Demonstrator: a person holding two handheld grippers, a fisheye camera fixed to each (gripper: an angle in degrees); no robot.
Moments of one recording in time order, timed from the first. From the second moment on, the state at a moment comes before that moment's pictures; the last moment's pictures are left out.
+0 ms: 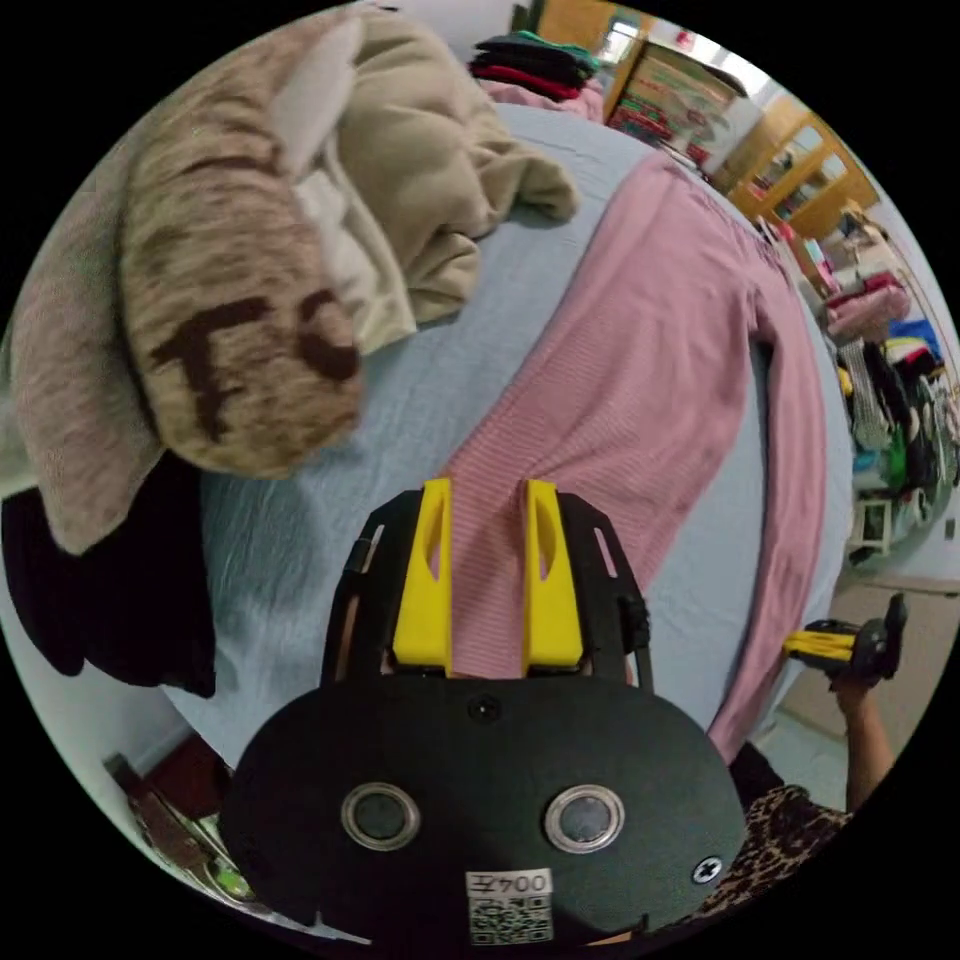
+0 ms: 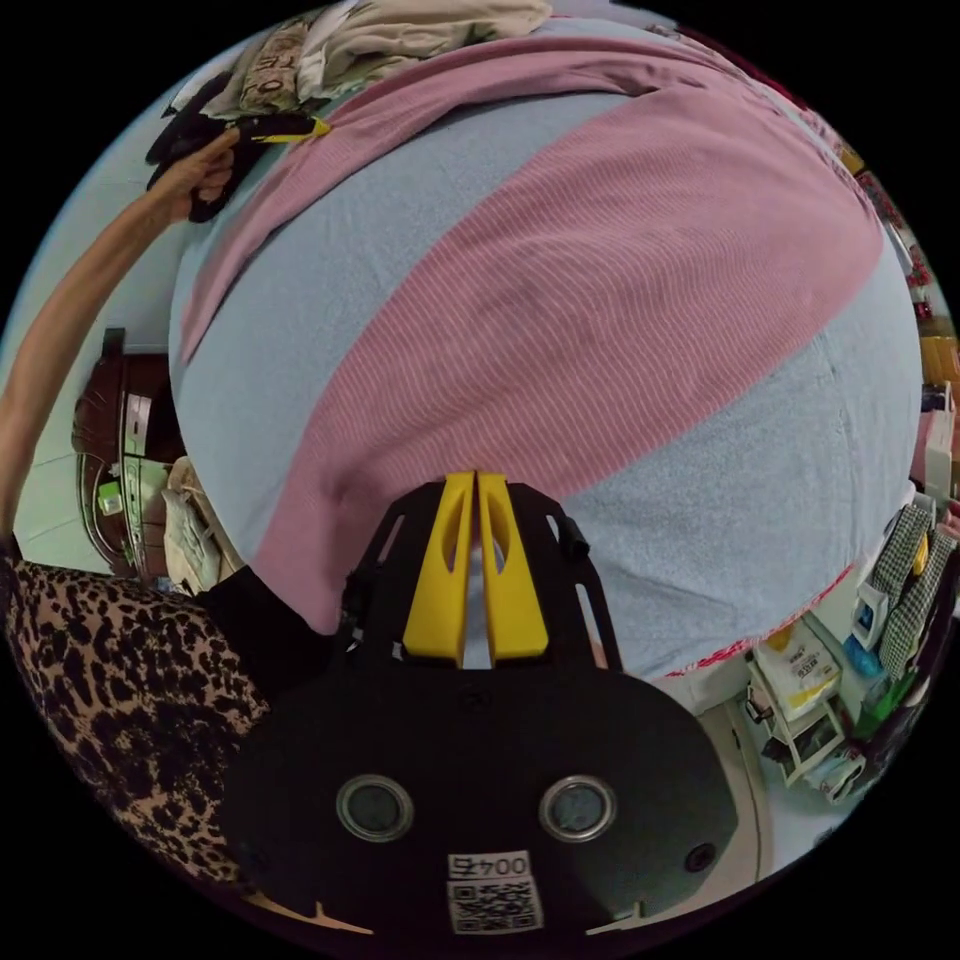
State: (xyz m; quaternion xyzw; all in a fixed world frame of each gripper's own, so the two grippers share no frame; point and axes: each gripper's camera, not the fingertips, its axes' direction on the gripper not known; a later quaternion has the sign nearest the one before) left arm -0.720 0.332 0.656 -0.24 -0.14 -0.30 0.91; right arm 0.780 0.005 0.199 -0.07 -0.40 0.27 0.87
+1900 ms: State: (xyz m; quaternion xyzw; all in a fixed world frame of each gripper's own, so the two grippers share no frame) left arm -0.583 0.288 0.441 -0.20 0.06 -0.21 0.95; right arm 0.693 0.013 0.222 -0.14 -0.41 0.44 0.79
